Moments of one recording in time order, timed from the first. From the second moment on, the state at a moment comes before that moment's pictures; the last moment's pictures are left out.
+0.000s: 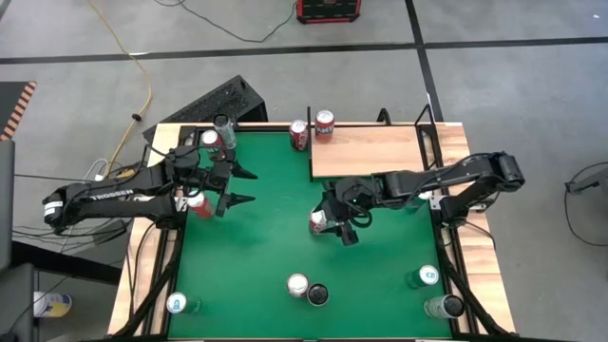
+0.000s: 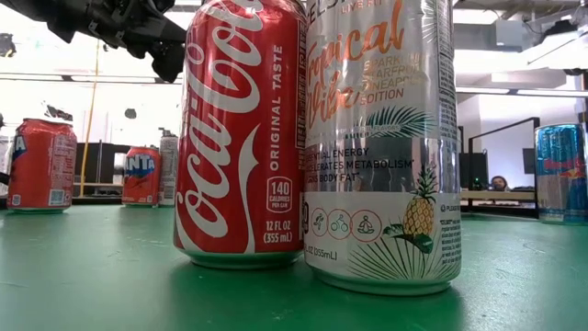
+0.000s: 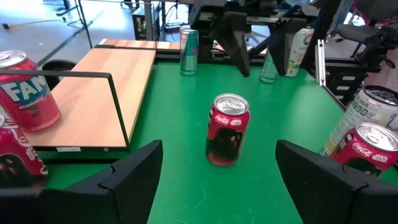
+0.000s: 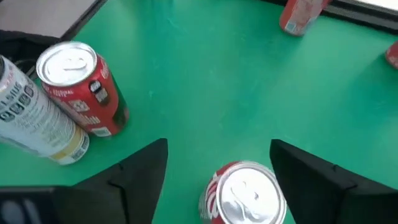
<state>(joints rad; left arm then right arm) 0.33 0.72 0.53 -0.01 0.34 0.03 0.09 1.49 1.14 -0.33 -0.10 -0.19</state>
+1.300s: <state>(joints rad) 0.33 0.72 0.53 -0.01 0.31 0.05 0.00 1.65 1.14 -0.36 -0.07 -0.16</state>
